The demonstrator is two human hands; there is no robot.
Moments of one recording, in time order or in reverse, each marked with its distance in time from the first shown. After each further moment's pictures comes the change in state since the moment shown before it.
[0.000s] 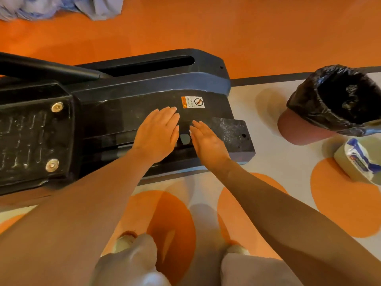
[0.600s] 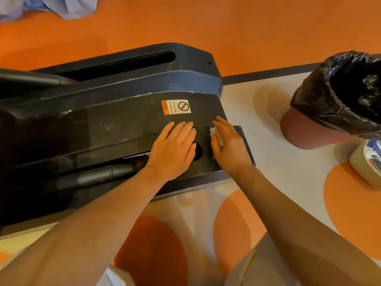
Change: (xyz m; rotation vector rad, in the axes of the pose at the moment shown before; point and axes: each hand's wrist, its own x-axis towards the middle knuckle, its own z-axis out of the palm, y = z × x) left_hand 0.071 0.043 0.105 0.113 0.056 0.156; right_hand 0.023 0.111 0.004 0.239 0.139 0.261
